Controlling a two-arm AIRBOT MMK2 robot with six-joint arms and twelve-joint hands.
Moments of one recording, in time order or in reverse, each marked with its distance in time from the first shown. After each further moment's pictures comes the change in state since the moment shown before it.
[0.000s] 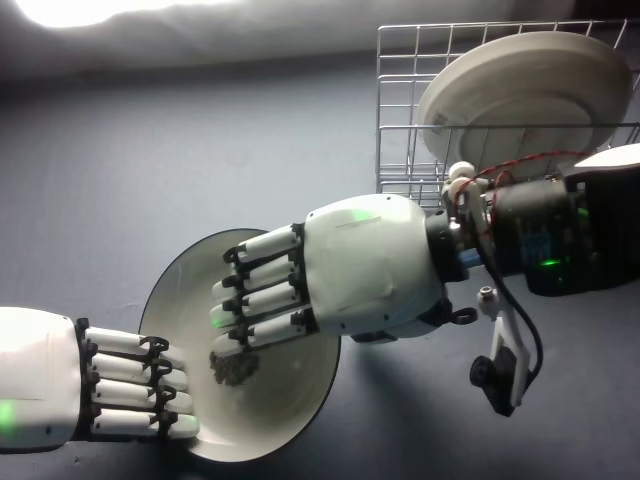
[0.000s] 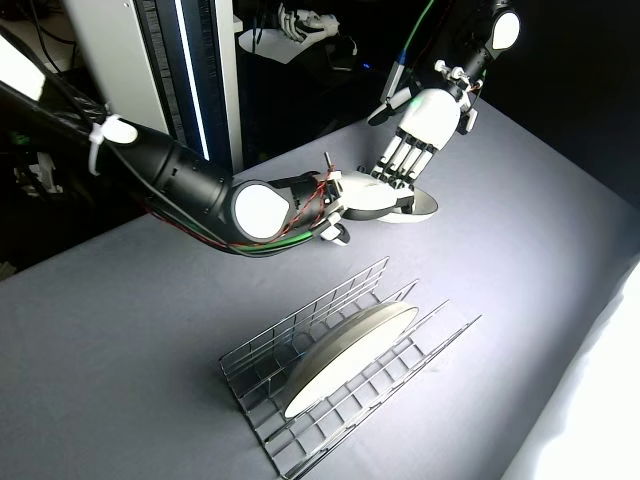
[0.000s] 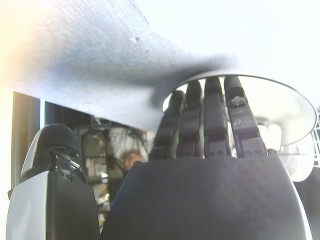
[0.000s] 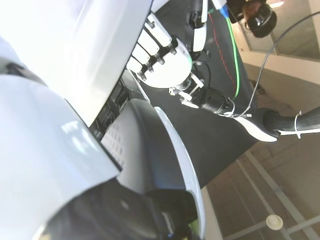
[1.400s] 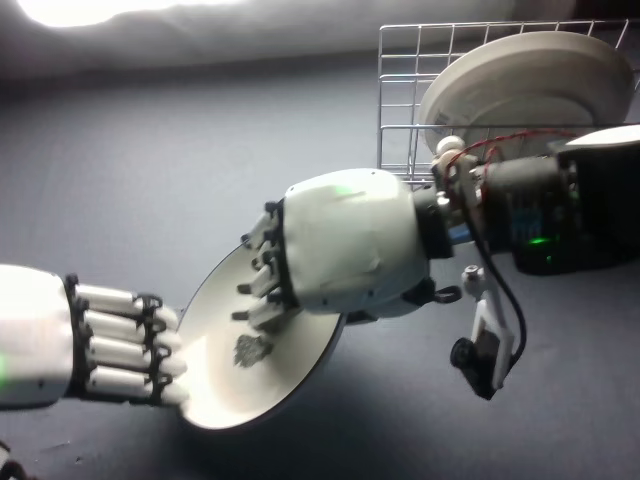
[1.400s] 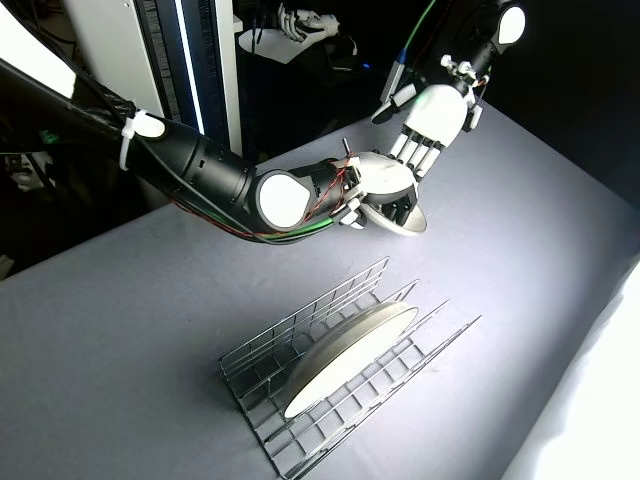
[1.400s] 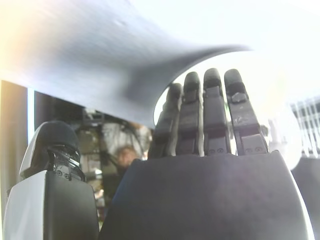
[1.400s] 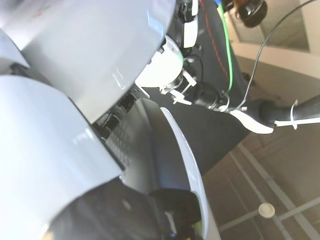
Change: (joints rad) left arm -0.093 0.046 0.003 -0.062 -0.039 -0.028; right arm 0.035 -0.003 -0.005 0.067 0.008 -0.018
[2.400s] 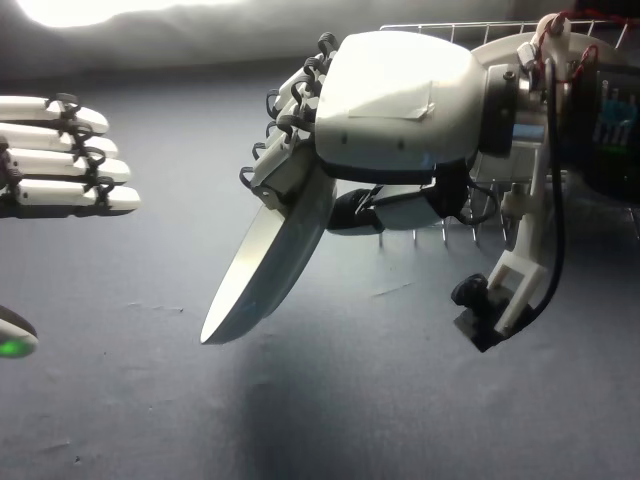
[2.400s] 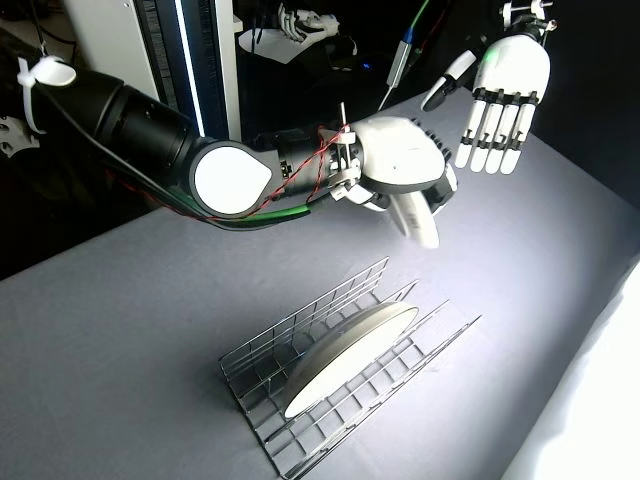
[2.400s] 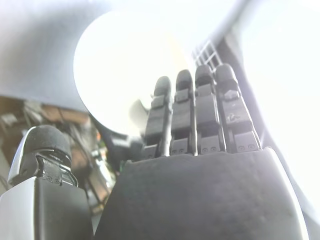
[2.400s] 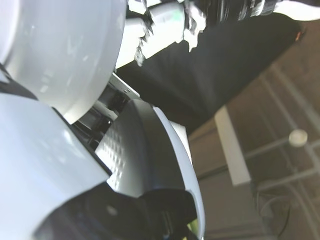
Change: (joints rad) left arm -0.259 0.166 -0.011 -0.071 0.087 0.007; right arm 0.098 0.182 -0.175 0.391 -0.051 0.084
